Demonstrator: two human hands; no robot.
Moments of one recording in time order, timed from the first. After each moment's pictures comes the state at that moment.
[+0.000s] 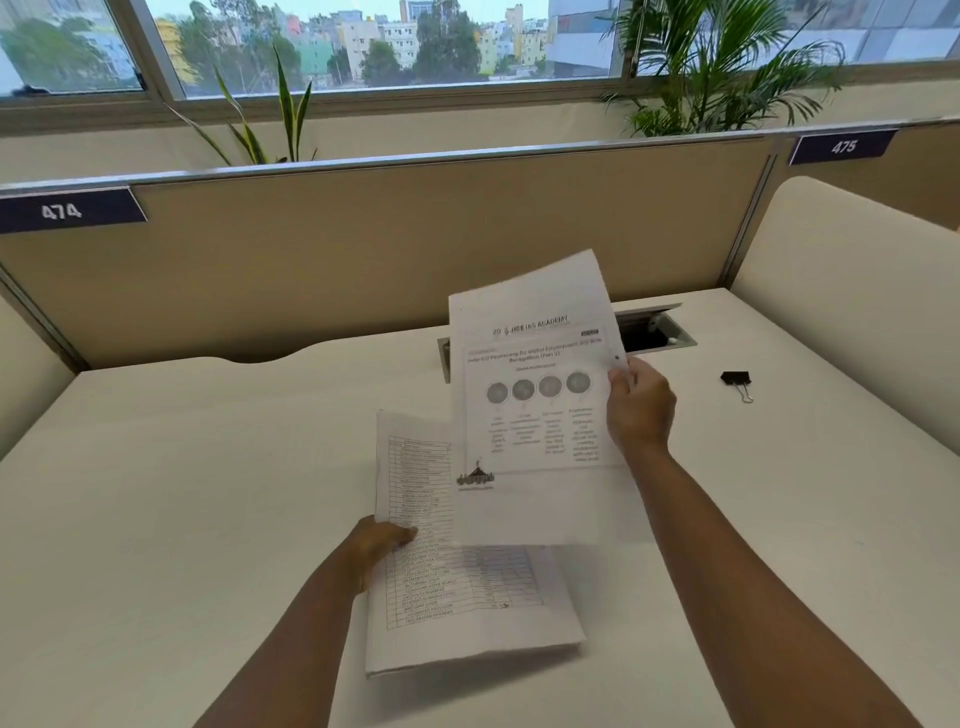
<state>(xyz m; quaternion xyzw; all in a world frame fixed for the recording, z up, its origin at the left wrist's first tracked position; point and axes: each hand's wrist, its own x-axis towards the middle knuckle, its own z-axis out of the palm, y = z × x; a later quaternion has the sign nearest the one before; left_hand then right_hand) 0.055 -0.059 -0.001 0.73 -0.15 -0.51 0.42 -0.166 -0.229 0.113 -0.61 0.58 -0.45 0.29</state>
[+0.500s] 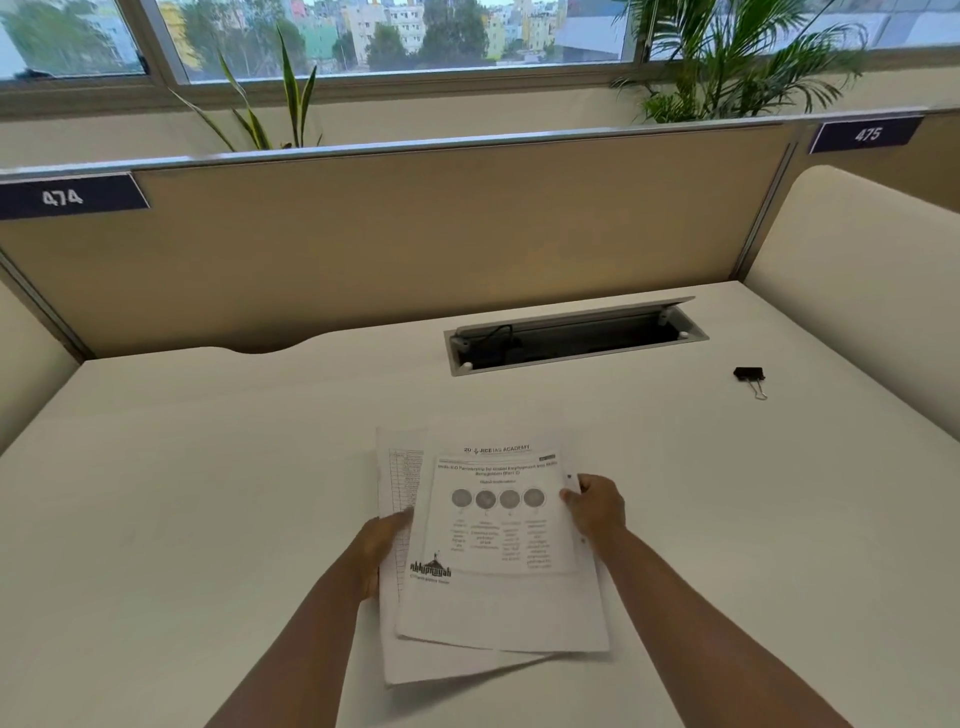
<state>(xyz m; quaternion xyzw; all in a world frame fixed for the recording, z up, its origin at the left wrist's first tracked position) 0.054 -0.059 -0.012 0.69 -0.11 -0.55 0.47 -0.158 -0.198 -0.007 -0.60 0.63 -0.19 0.44</state>
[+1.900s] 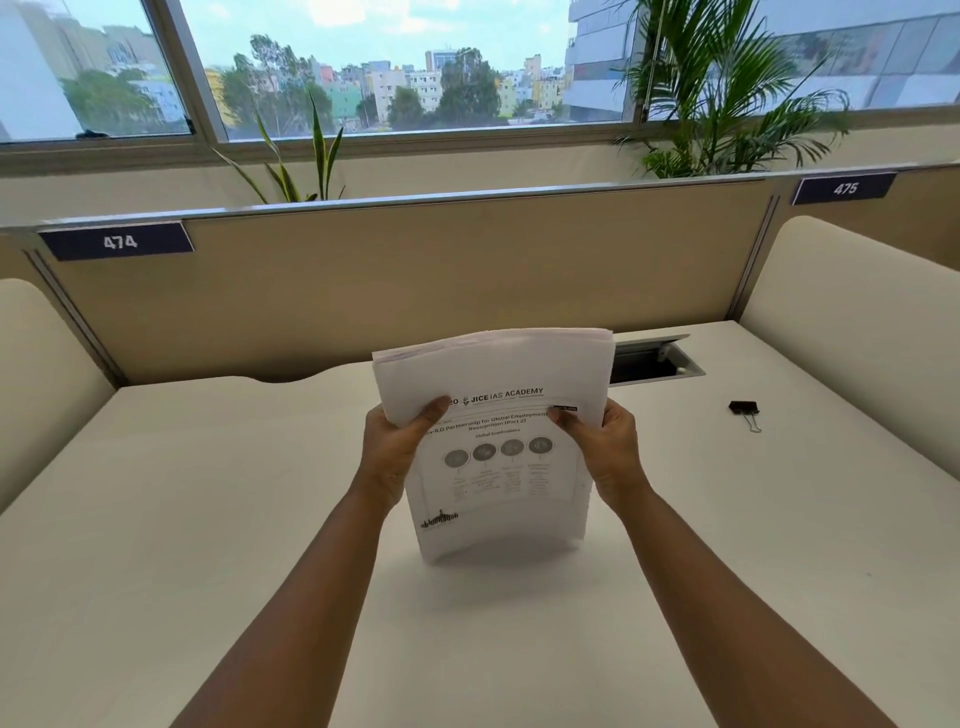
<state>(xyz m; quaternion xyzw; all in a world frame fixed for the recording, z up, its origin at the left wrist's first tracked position) 0.028 -0.093 0.123 0.54 -0.32 -0.31 0.71 -0.158 -0.199 0.108 -0.56 0.31 -0.47 0.61</state>
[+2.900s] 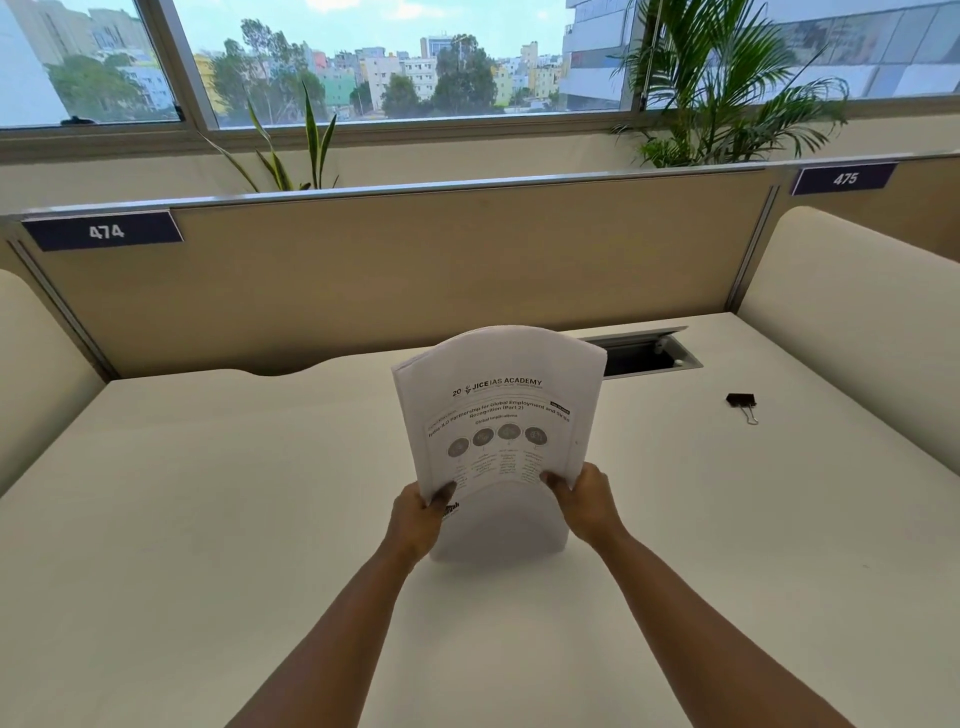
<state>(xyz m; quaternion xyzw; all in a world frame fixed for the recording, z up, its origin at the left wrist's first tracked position) 0.007 -0.080 0.037 0.73 -0.33 -0.32 0.51 -0.158 -0.186 0.044 -0.70 0.49 -0.30 0.42</state>
